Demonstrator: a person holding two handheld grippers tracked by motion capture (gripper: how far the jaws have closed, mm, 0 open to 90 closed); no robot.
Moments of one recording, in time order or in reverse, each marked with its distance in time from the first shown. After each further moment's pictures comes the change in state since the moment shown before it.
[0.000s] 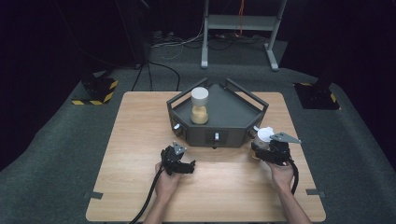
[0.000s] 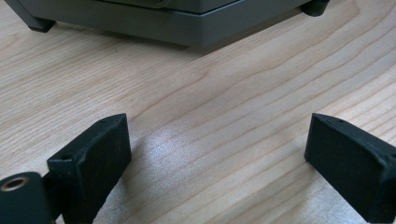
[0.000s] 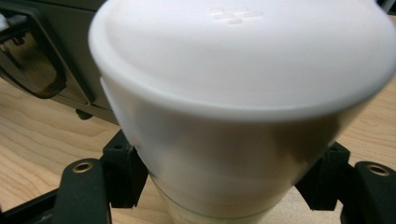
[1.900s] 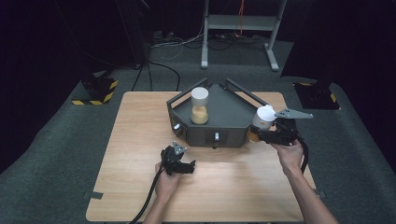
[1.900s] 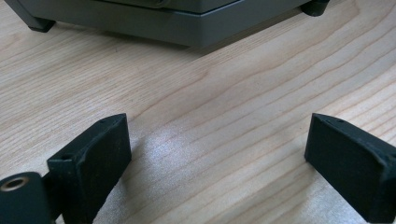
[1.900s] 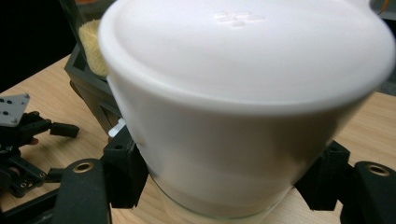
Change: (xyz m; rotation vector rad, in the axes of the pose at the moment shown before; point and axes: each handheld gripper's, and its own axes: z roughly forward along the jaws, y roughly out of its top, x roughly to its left) left arm 0.000 0.000 0.000 0.000 0.000 0.000; right arm -0.015 0.088 -0.039 -0.053 0.176 -0.071
